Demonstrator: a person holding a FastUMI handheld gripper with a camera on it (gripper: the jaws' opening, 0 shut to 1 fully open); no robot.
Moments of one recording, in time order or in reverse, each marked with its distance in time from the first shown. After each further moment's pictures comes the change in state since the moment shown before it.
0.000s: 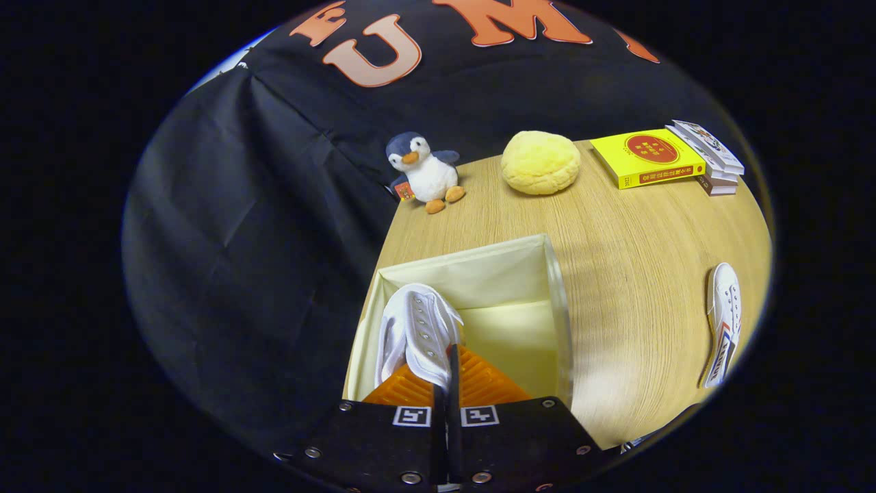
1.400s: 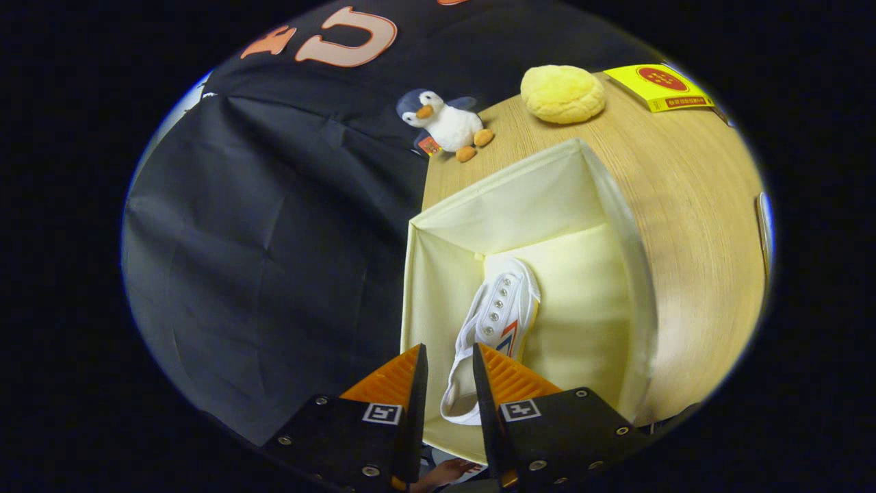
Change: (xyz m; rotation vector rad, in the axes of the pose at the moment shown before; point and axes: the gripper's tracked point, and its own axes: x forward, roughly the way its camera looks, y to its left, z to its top) arm -0.011 0.041 -0.023 0.171 0.168 0.274
